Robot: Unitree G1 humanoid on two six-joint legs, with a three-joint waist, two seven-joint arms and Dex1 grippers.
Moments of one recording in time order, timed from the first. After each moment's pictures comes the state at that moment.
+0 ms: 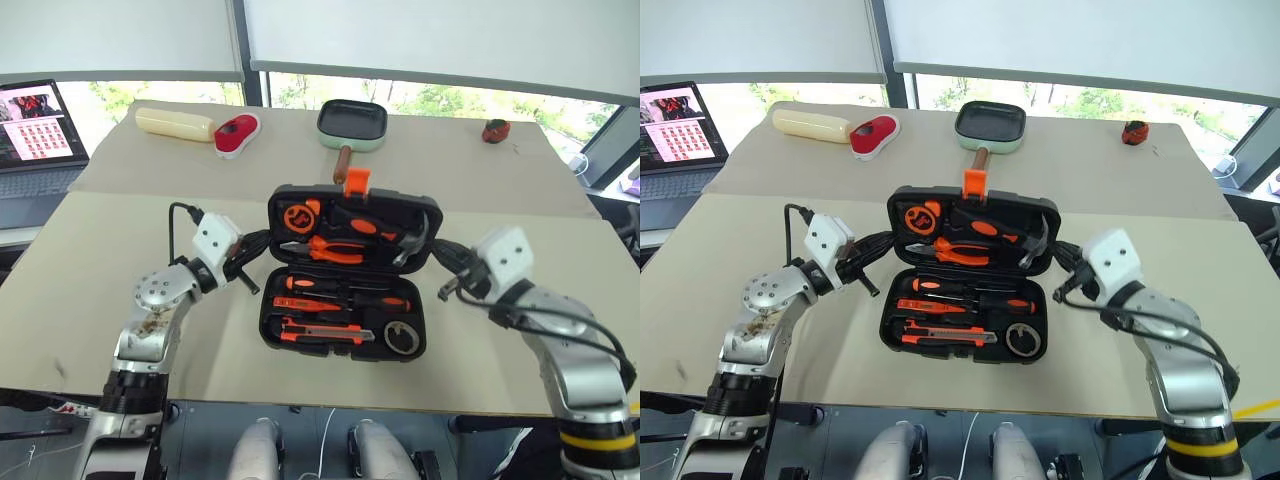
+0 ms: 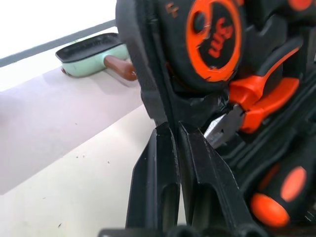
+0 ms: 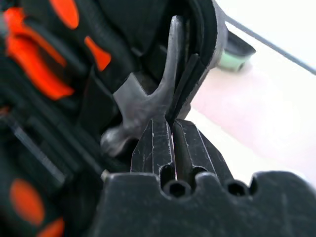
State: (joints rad) left arm -0.30 0.47 0.05 -0.08 -0.19 0.15 -0.71; right arm -0.04 -0.62 -0.11 -0.41 0.13 0.18 0.57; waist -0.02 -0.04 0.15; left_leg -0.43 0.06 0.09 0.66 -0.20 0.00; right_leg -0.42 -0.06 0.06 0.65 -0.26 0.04
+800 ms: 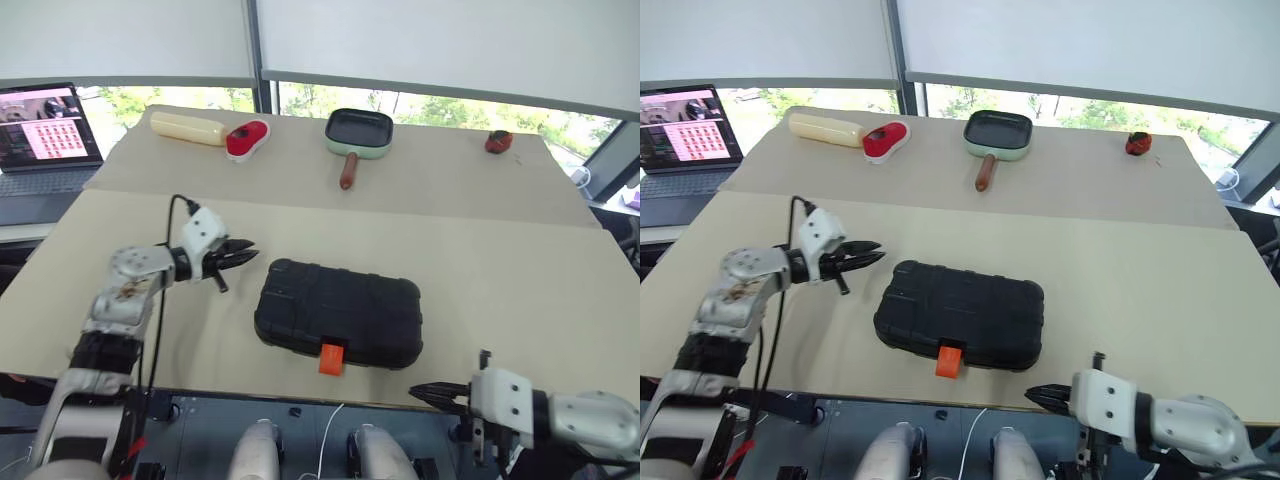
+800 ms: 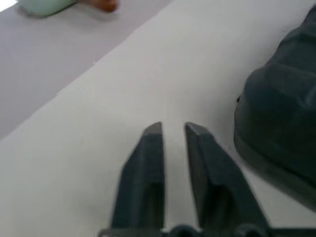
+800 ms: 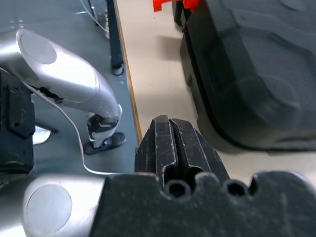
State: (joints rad) left arm -0.63 0.61 -0.11 0.44 -0.14 0.05 -1.02; right arm 0.42 -0.84 -0.08 -0.65 0.21 0.09 0.99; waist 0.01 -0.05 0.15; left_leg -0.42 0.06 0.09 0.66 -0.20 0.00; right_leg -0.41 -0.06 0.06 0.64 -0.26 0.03
